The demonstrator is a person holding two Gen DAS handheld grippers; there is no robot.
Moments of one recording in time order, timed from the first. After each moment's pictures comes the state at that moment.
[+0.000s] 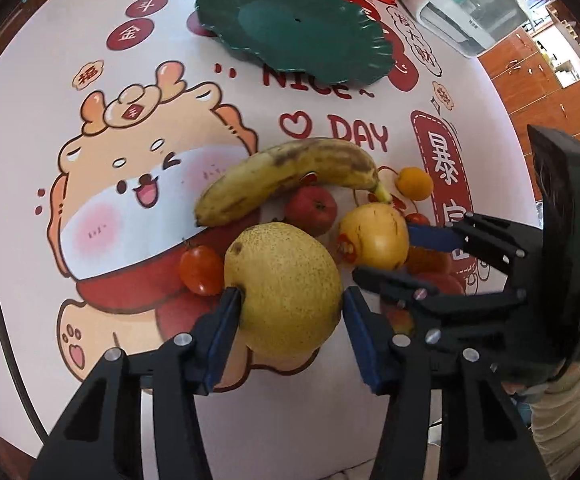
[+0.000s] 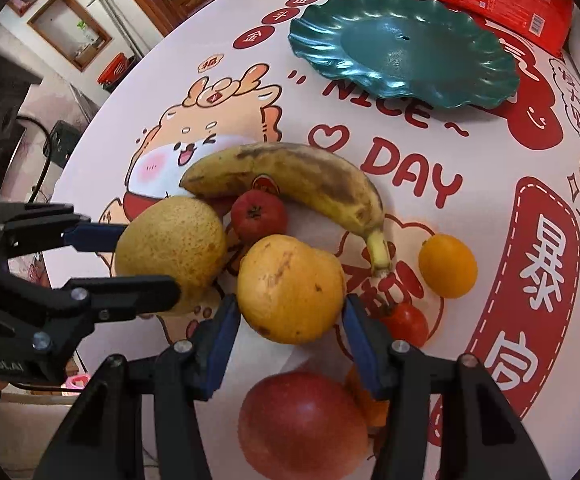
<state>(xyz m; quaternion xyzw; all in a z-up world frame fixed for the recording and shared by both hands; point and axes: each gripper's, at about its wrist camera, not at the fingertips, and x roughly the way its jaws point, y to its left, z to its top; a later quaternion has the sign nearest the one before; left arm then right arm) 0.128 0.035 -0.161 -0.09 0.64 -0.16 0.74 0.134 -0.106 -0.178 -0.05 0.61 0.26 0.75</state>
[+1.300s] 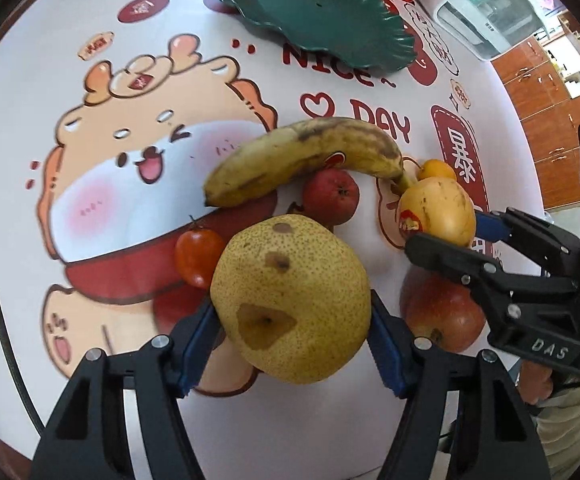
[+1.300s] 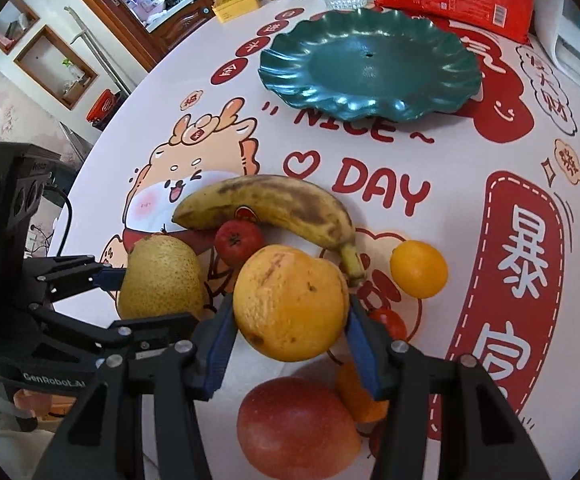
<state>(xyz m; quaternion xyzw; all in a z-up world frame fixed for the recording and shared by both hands) 0.118 0.040 -0.182 -0.09 0.65 -0.14 0.74 0.134 -0.125 -0.162 -0.01 0.58 0.23 0.78</state>
